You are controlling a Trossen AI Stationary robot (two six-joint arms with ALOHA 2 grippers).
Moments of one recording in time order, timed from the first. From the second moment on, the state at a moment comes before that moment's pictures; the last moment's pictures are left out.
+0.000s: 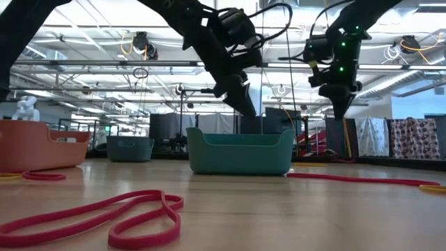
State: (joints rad) left arm 0.24 1.98 1.55 -0.44 -0.03 0.53; right arm -0.79 1.38 1.05 -0.93 0.27 -0.09
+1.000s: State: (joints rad) left arm 0.35 1.41 0.99 -0.22 0.33 0.27; right arm -0.70 1.56 0.88 -0.57 -0.19 -0.51
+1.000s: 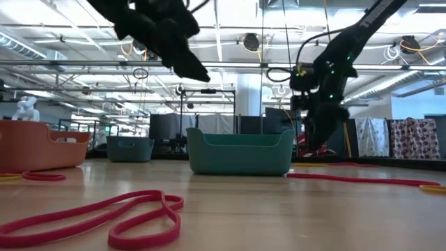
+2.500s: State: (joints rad) left arm 0.20 1.88 0.81 1.12 0.21 0.14; right arm -0.46 1.35 0.95 -0.21 -0.58 -0.34
